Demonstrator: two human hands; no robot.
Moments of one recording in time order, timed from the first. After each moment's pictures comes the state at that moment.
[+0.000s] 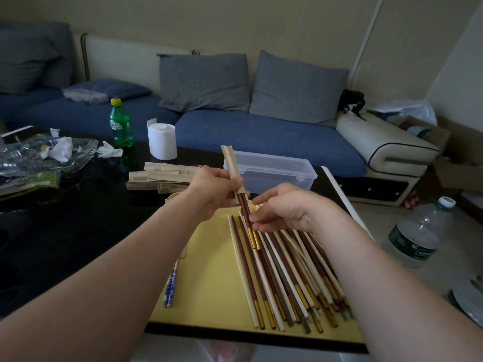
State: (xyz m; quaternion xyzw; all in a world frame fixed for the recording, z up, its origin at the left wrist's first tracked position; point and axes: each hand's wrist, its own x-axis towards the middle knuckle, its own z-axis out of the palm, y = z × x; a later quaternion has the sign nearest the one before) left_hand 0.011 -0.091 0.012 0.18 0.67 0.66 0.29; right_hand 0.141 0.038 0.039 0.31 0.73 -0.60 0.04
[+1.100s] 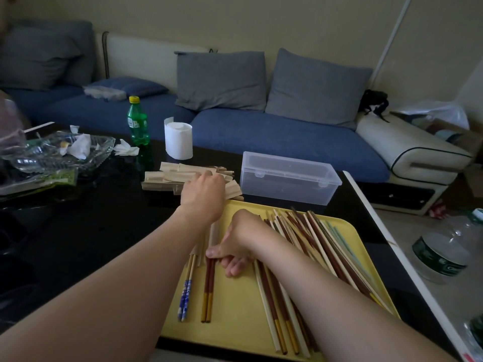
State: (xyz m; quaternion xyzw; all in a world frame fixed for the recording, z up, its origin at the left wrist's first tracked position) left_hand -0.048 -0.100 -0.027 0.32 0.94 0.11 -0.10; right_hand 0.058 -0.046 -0.013 0.30 0.82 -0.38 0.32
